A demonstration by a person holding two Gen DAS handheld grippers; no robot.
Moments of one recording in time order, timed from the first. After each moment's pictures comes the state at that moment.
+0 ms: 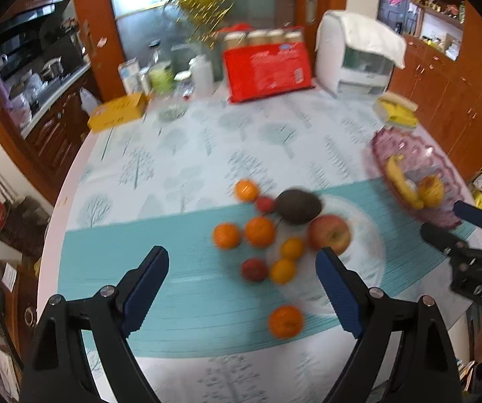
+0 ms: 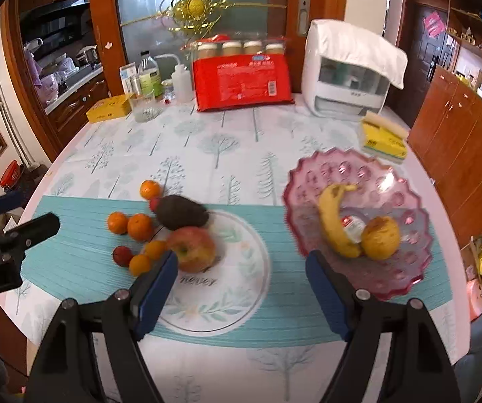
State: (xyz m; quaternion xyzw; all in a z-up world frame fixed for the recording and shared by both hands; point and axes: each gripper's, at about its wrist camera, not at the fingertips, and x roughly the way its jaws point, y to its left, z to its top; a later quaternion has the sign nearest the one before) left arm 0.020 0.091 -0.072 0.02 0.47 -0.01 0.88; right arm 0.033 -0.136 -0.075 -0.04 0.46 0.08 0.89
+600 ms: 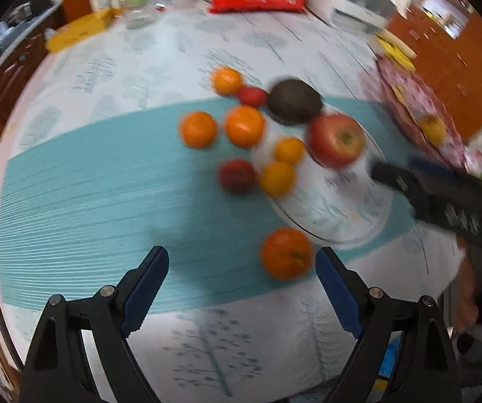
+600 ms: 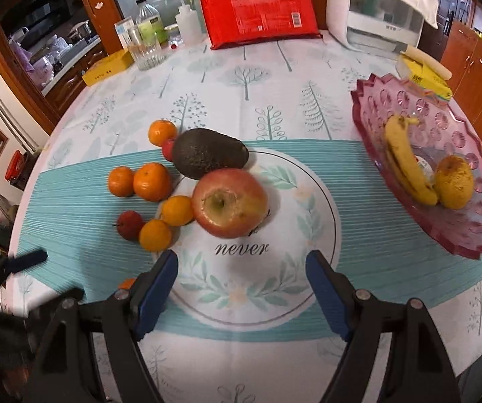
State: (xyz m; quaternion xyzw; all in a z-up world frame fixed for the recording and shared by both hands) left arm 0.013 0.087 -0.181 -0.02 0.58 -0.09 0.81; right arm 0.063 -0.102 -0.164 0.00 0.54 0.10 0.83
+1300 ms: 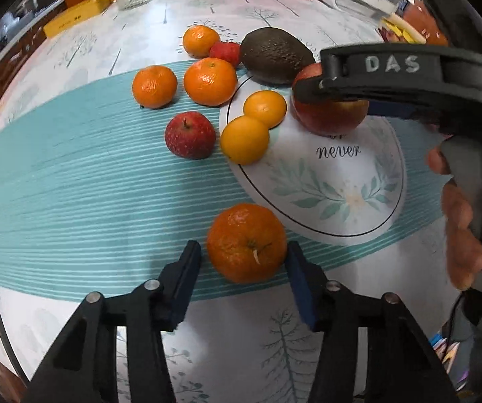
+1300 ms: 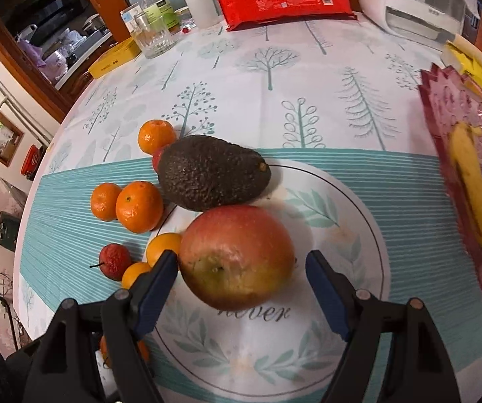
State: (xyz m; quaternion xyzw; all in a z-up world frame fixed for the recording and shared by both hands) left arm -0.001 0.042 -0.227 -0.04 0.58 -0.05 0.81; right arm 0.124 -0.089 -0.211 0.01 0.56 0.16 0.81
